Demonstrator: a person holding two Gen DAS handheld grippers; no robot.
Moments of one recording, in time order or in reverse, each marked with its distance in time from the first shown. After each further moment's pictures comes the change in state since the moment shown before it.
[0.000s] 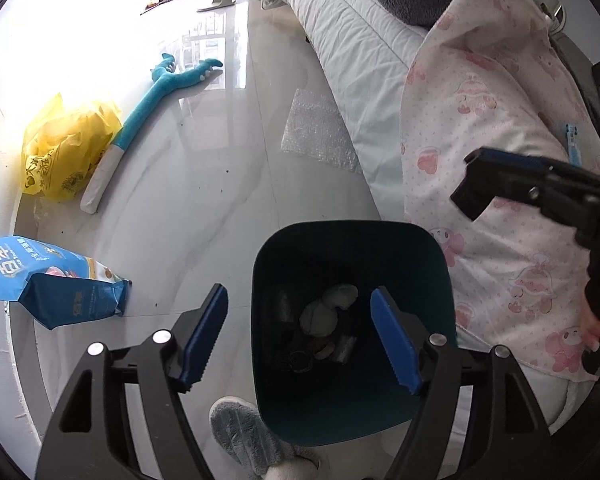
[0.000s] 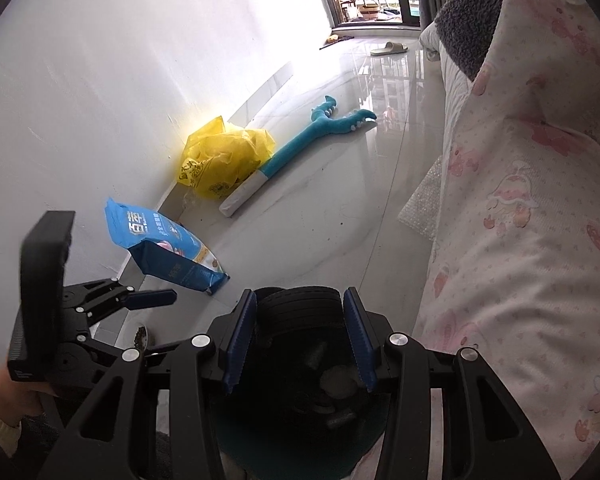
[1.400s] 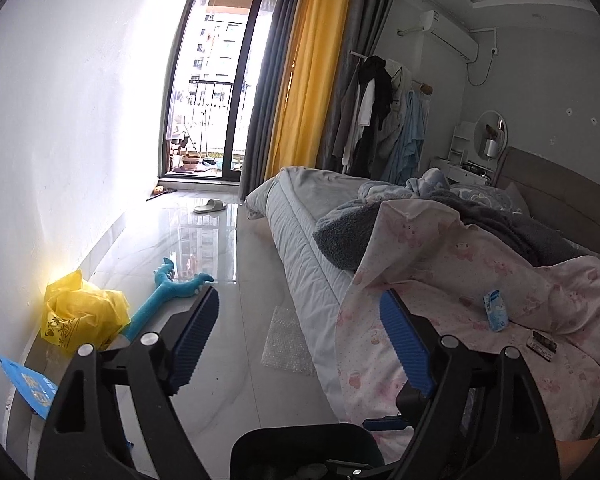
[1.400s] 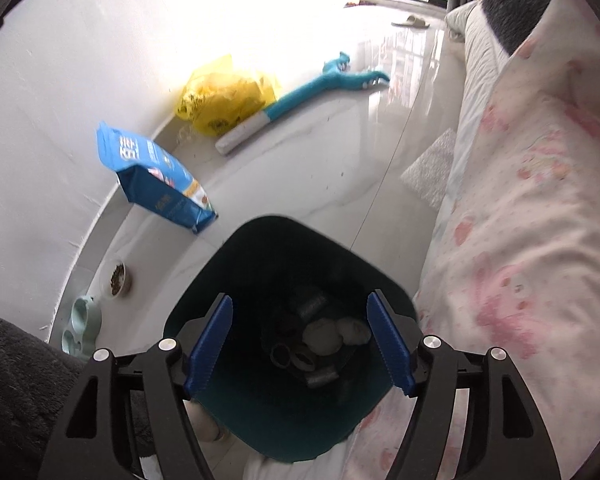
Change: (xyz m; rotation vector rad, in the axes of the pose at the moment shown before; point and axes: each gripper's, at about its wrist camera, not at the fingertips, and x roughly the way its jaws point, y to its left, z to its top) left arm -0.153 -0.067 0.036 0.069 -0.758 -0.029; right arm -0.001 0.026 -0.034 -0.122 0.102 -0.061
